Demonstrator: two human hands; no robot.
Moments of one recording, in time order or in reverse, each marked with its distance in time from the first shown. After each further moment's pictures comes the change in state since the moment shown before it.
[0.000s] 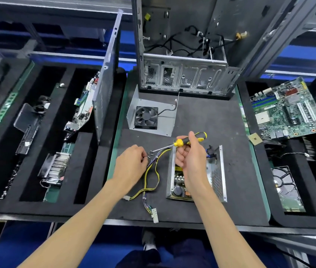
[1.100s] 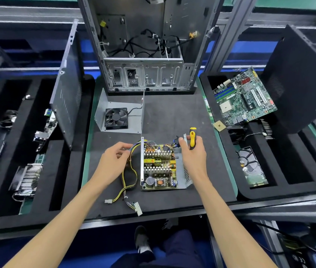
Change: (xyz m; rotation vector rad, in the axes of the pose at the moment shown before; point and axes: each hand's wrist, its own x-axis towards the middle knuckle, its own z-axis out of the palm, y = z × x) left_hand -0.012 0.027 -0.003 -0.621 -0.151 -0.099; right_hand 0.011 -0.014 -0.106 -0.662 0.249 -0.364
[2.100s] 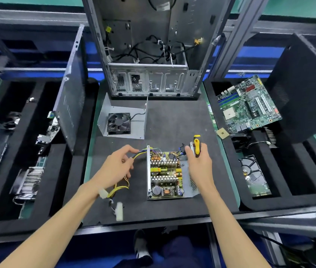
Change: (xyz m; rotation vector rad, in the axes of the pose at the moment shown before) left_hand 0.009 0.011 -0.008 0.163 -0.183 0.018; right_hand 0.004 0.002 -0.012 -0.048 -0.082 -0.002
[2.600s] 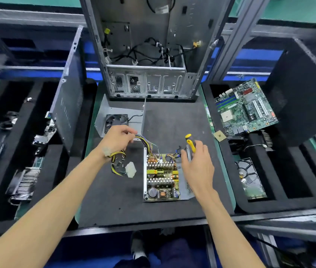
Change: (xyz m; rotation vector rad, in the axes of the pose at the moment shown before) left_hand 0.057 0.051 -0.023 -0.150 0.067 -0.091; right_hand -0.005 -0.017 -0.005 -0.556 0.121 -0.194
